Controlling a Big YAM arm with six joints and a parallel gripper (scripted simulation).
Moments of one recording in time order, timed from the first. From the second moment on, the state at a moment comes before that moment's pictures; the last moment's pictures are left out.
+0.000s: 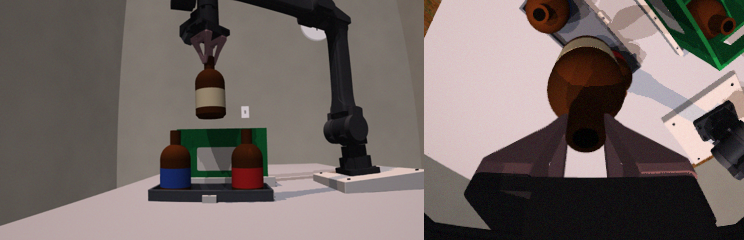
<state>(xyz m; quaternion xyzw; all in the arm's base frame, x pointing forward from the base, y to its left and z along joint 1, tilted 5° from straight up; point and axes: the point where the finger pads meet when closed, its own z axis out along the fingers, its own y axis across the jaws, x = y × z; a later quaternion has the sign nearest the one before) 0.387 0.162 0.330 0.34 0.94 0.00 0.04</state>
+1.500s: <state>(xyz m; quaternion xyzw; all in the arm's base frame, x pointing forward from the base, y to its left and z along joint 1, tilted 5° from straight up) 0.374 0.120 0.327 0.35 0.94 0.00 0.03</state>
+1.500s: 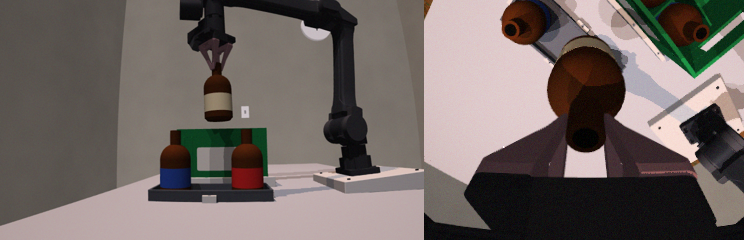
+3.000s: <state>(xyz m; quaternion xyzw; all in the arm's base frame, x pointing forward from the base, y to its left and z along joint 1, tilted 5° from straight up) 0.349 0.037 0.328 0.35 0.94 0.00 0.03</state>
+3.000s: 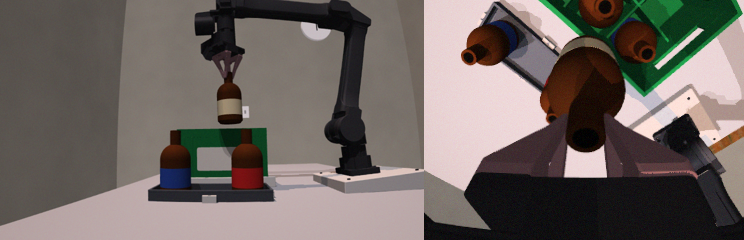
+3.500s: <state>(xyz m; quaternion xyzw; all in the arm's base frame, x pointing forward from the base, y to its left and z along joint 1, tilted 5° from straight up) 0.342 0.008 0.329 0.35 0.94 0.00 0.04</state>
